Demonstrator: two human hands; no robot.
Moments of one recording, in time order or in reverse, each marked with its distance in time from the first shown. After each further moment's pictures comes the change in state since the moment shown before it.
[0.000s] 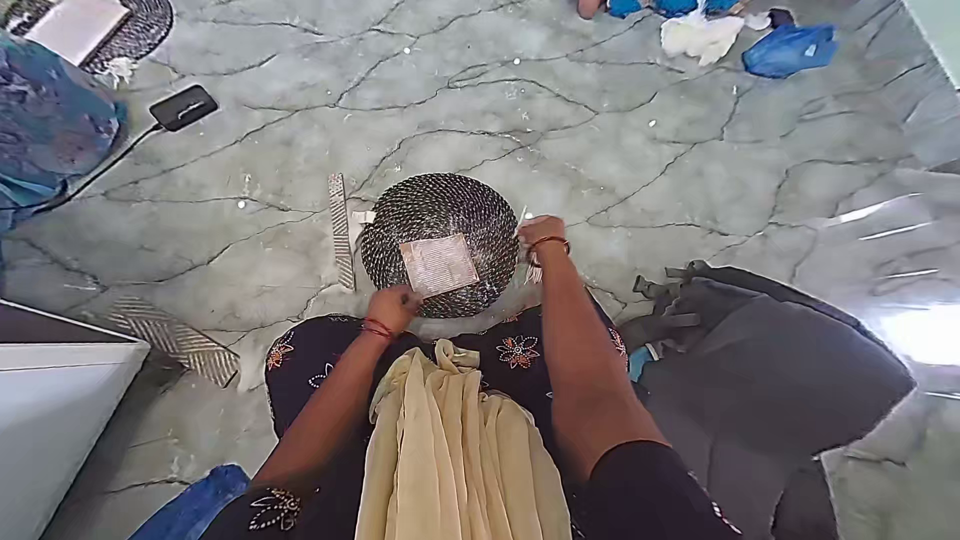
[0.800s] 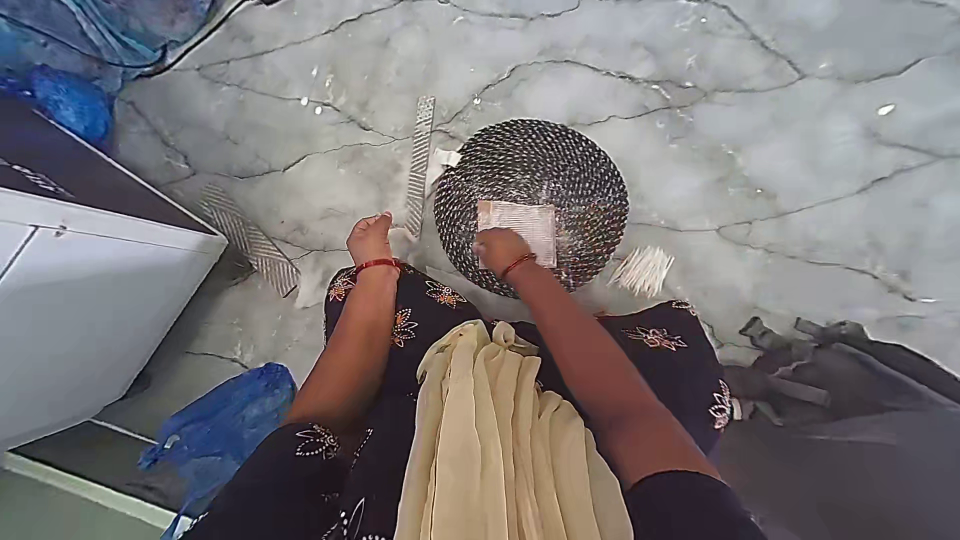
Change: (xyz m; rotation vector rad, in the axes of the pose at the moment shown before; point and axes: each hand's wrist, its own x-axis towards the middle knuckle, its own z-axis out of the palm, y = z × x) left_hand 0.017 -0.080 -0.036 -1.173 0.950 -0.488; right_hand -0.068 -0.067 0.164 -0.602 -0.617 -0.748
